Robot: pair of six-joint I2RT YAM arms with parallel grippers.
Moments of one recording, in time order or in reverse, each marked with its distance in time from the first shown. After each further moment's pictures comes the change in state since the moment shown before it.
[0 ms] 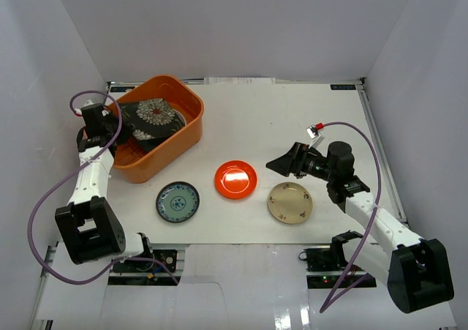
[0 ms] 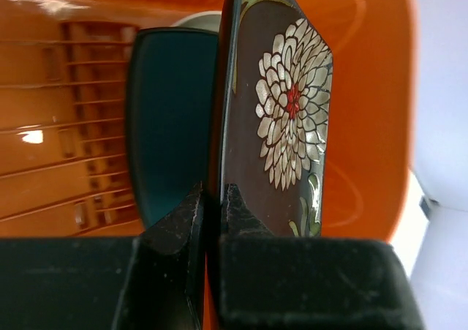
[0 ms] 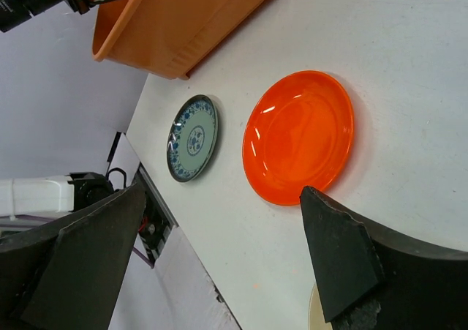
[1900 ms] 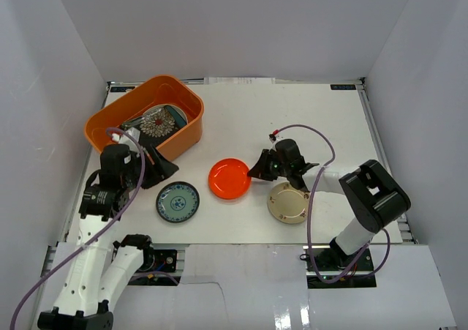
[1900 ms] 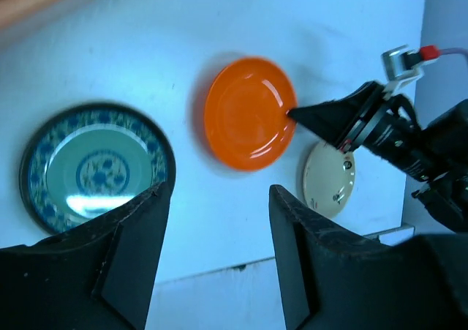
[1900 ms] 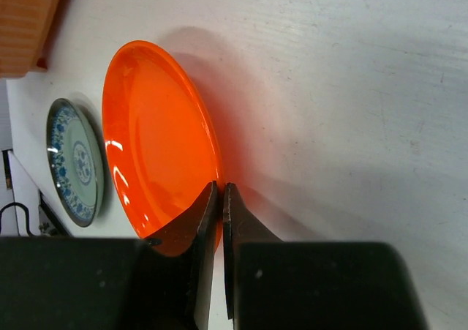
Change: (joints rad) left arm -0.391 -0.622 -0.162 -0.469 0.079 0.133; right arm 0.297 0.637 0.188 0.084 0.388 0.024
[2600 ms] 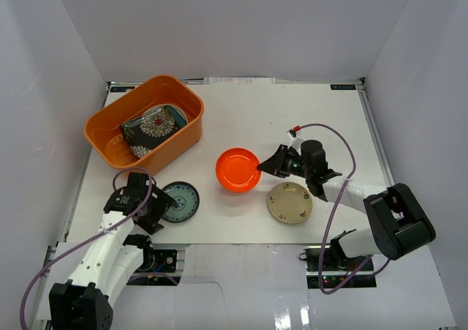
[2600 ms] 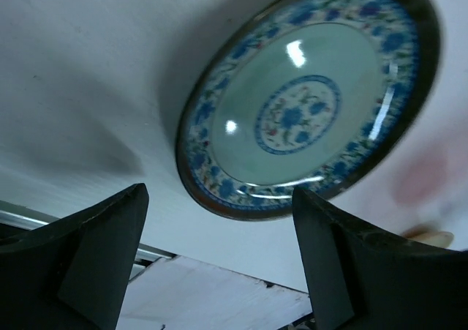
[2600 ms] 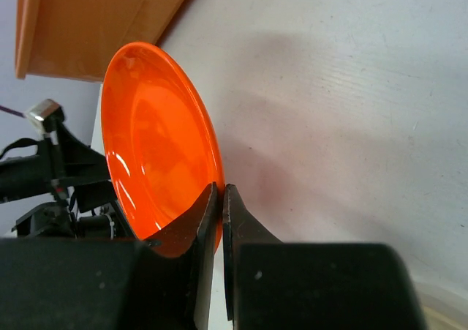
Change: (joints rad) left arm -0.002 -0.004 -0.406 -0.166 -0.211 -0.452; right arm -0.133 -0.236 -0.162 0.143 -0.184 0.031
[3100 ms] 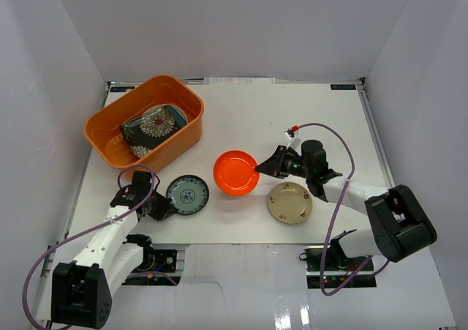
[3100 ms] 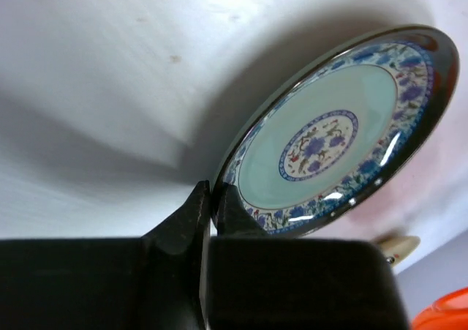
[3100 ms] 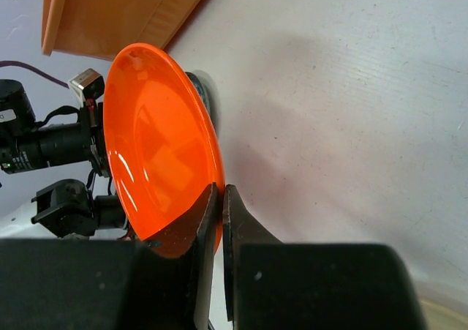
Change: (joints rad) left arm -0.011 0.157 -0.101 0.220 0.033 -0.089; right arm -0.010 -0.026 0.000 0.018 -0.085 0.003
